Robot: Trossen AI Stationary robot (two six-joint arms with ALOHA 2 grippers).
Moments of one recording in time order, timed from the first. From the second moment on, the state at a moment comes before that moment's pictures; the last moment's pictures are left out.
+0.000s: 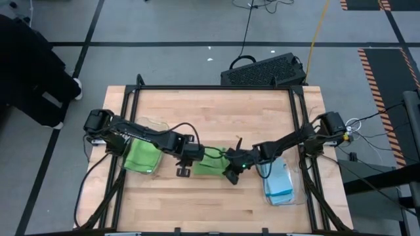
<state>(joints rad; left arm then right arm) -0.17 1.72 1.19 -0.77 -0.04 -0.07 0.23 1.72 0.75 0.24 -0.09 0.85</state>
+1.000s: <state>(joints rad) 0.04 1.86 1.24 -0.63 0.11 -0.16 0.23 1.46 0.75 0.10 0.05 0.80</state>
